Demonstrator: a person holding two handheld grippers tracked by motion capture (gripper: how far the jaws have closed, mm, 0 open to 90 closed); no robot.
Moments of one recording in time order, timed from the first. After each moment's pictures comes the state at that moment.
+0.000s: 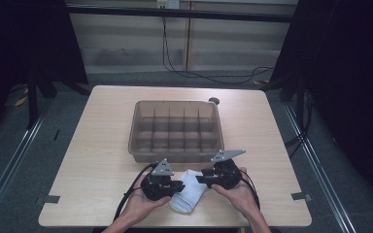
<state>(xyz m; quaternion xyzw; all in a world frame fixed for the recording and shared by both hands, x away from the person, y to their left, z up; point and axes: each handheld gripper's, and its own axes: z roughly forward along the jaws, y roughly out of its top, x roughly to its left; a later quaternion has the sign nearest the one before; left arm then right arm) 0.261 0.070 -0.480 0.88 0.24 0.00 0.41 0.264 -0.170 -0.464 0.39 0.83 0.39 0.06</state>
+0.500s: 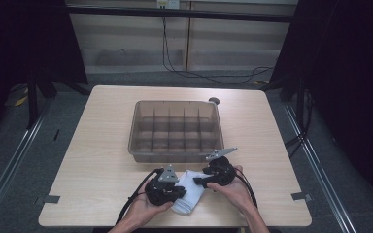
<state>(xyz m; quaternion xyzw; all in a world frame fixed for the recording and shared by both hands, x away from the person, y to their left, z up) 0.253 0.064 -0.491 0.89 0.23 0.00 0.39 0.284 -0.165 -0.492 0.41 0.84 0.34 0.03</state>
